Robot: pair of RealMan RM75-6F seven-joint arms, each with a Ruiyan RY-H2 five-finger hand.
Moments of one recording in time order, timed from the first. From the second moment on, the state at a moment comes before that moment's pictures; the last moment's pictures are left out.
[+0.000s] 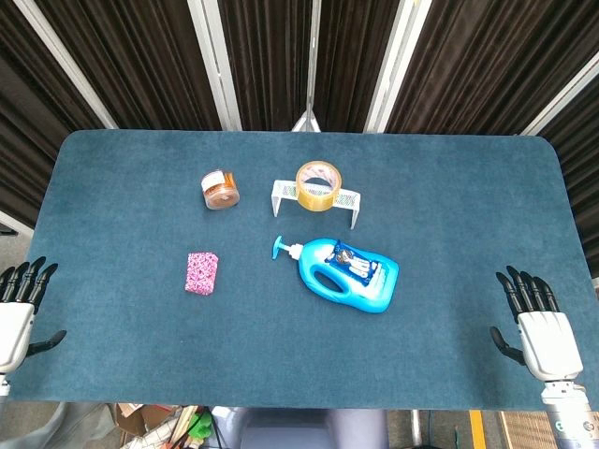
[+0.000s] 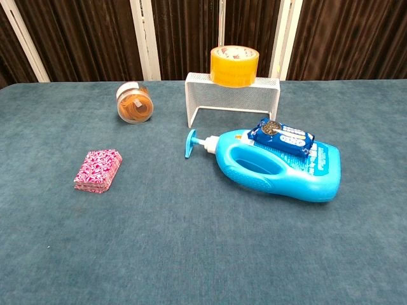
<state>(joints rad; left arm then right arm) -0.07 -1.11 -0.03 -1.68 1.48 1.49 0.23 0.08 -1.14 0.04 -1.62 -1.54 1.48 -0.09</state>
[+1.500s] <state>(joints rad) -0.74 -1.51 -0.24 -1.66 0.47 1.08 1.01 0.09 -1.12 0.04 -1.63 -1.55 1.47 -0.03</state>
